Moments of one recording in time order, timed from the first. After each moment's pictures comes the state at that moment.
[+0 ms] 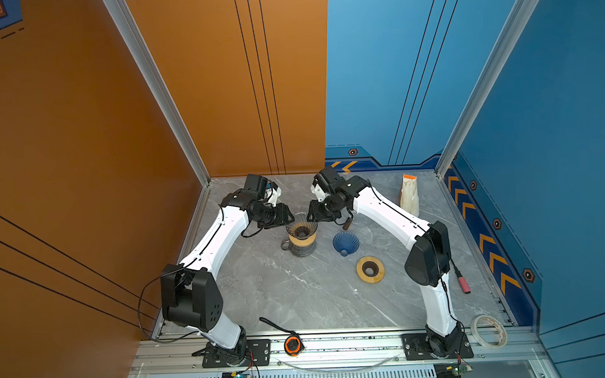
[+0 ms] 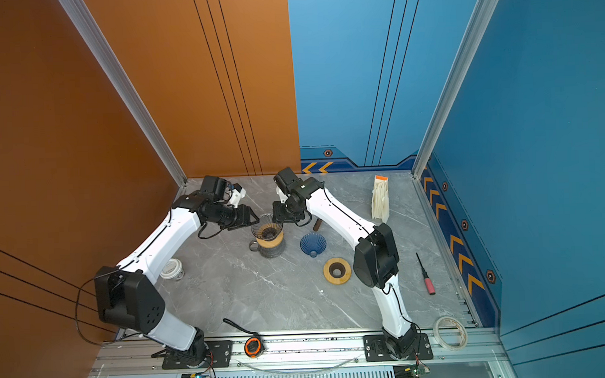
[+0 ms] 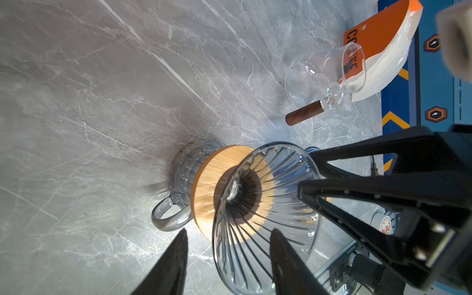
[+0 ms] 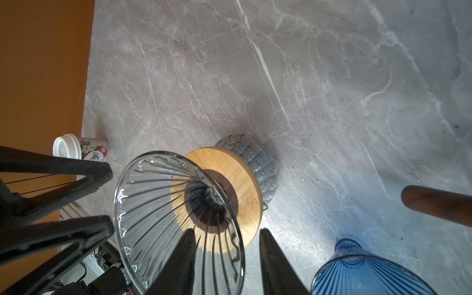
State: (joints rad) left arm -0.23 1.56 1.41 -0.87 0.41 -0.30; right arm 0.68 2.08 2.05 -1.01 -0.22 0.49
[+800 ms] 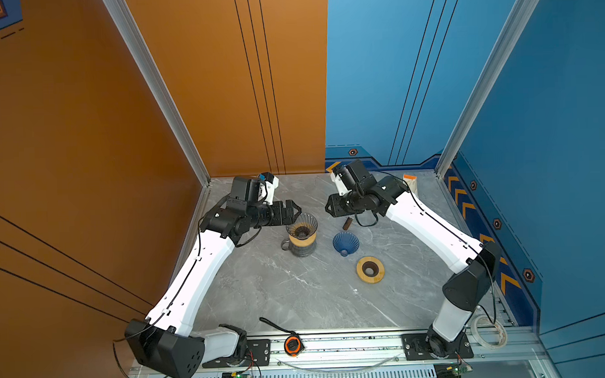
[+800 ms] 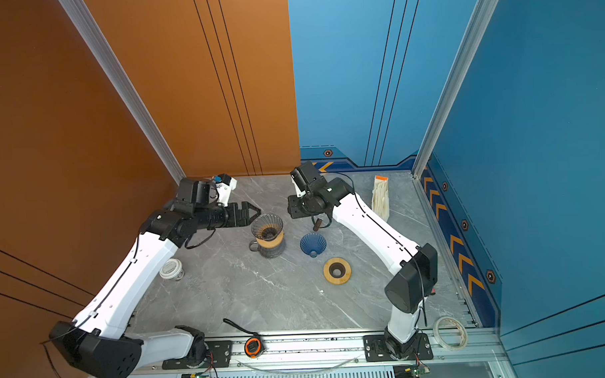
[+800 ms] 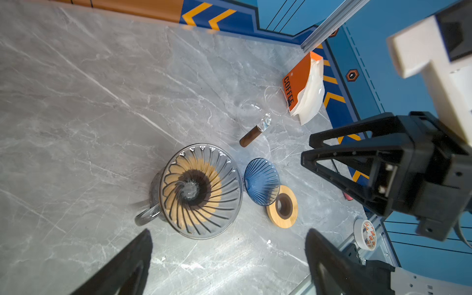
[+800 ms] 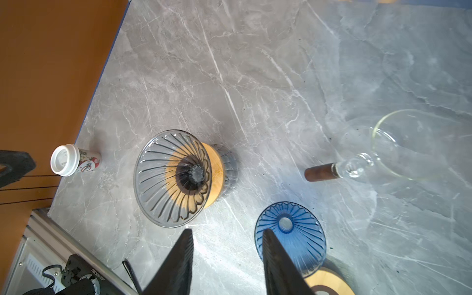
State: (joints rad) left arm -0.34 1.25 1.34 -0.77 0.33 -0.37; right arm 0.65 1.71 1.80 -0.97 -0.02 0.41
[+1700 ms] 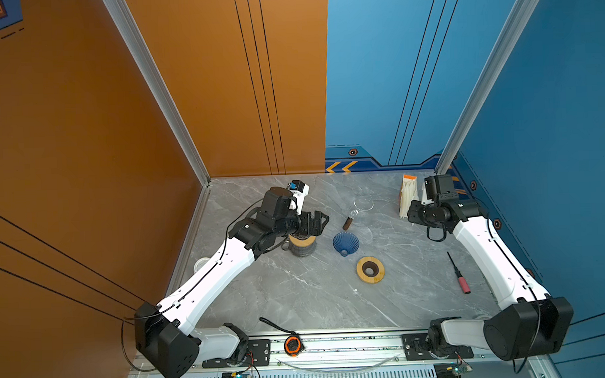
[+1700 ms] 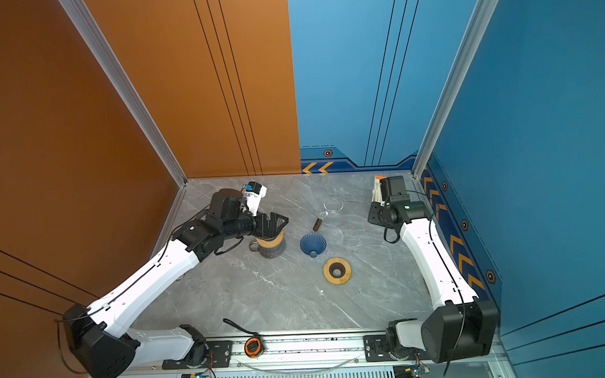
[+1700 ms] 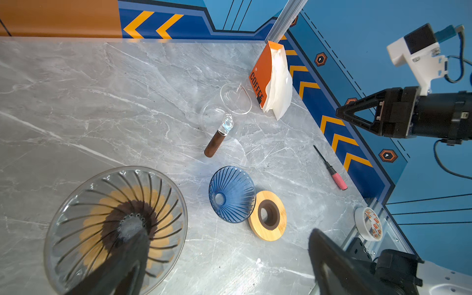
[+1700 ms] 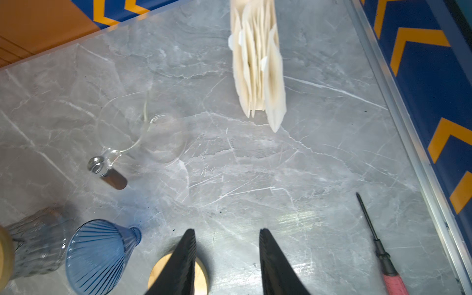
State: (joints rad) left arm -0.59 1.32 1.23 -0.49 0.21 -0.38; right arm 0.05 1.32 1.24 -0.86 0.06 0.35
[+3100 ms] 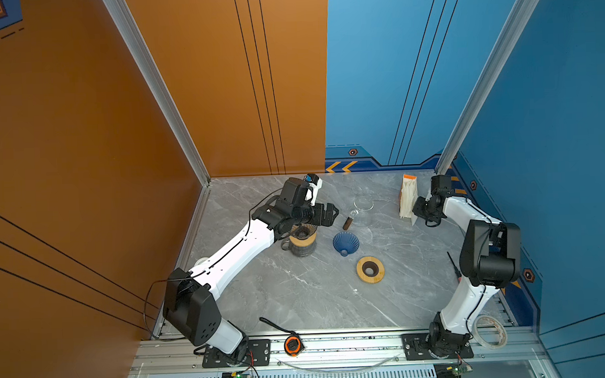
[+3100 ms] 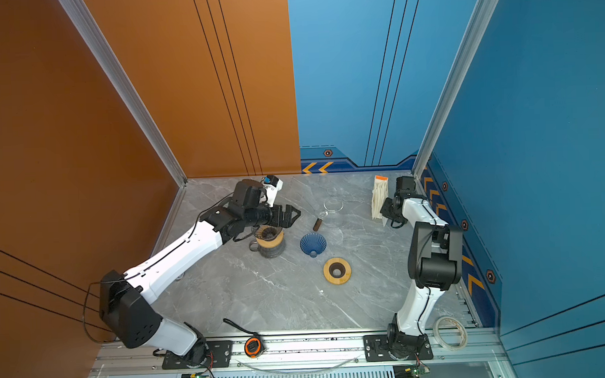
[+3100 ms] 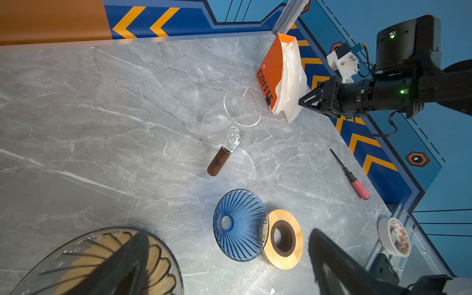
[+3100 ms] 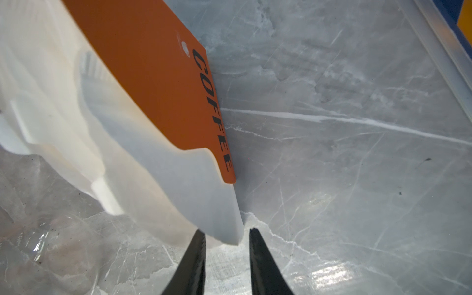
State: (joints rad) left arm -0.59 1.53 1.37 -0.47 0.19 -0.34; right arm -0.17 1.87 1.34 -0.51 -0.06 0.35
